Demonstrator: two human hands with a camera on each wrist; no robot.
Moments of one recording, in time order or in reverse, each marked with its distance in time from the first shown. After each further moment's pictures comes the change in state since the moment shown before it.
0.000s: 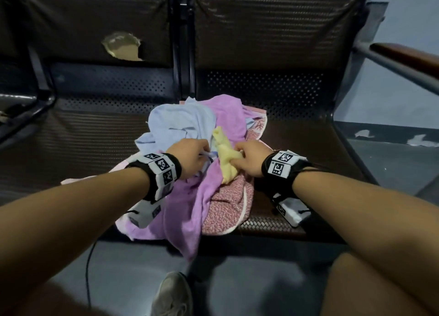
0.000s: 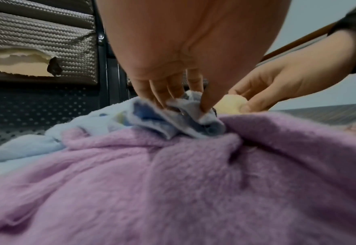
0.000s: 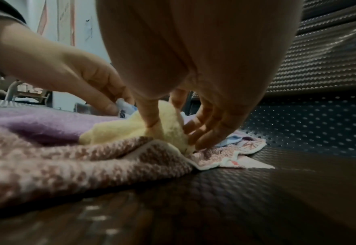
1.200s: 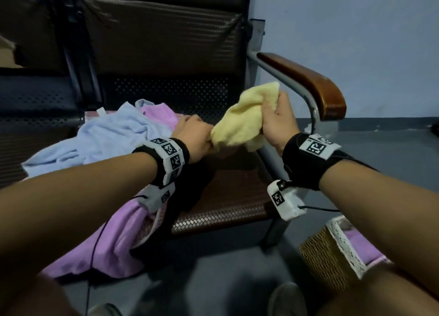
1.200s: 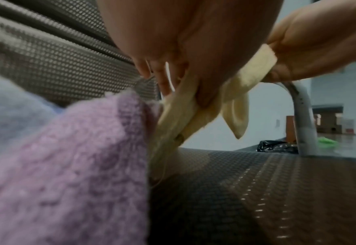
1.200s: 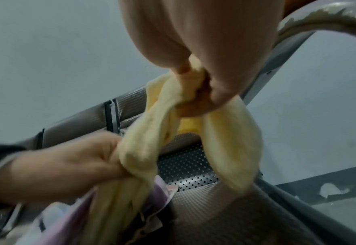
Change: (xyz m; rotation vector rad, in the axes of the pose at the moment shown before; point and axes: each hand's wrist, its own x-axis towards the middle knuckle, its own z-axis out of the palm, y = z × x) left_hand 0.068 0.206 0.003 0.139 0.168 0.422; right_hand -0.137 0.120 -0.129 0.766 0.804 0.331
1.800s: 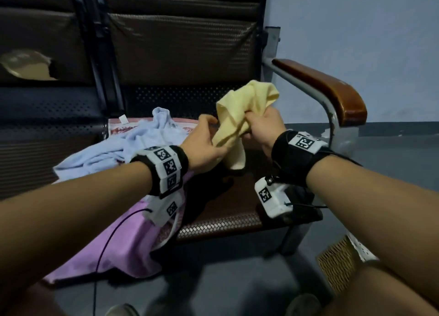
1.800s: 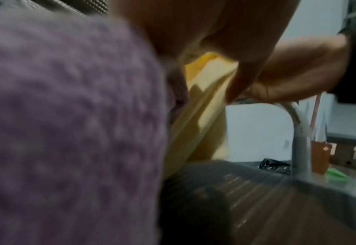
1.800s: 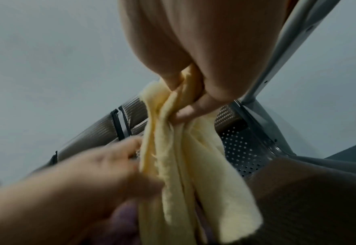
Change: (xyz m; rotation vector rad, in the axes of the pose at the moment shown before) left_hand -0.027 -0.013 -0.008 -0.774 0.083 -0.169; right_hand 0.009 -0.013 0.060 0.240 -0.106 0.159
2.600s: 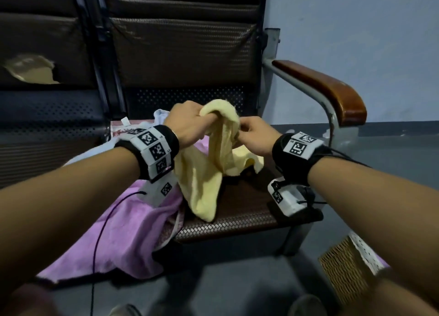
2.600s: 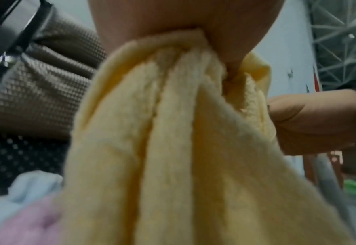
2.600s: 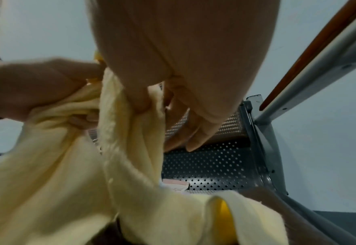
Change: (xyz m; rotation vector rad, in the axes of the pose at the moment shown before) left_hand 0.007 0.029 -0.051 0.177 0.121 -0.099; right_hand -0.011 -0.001 -0.009 -0.496 -0.445 -0.171
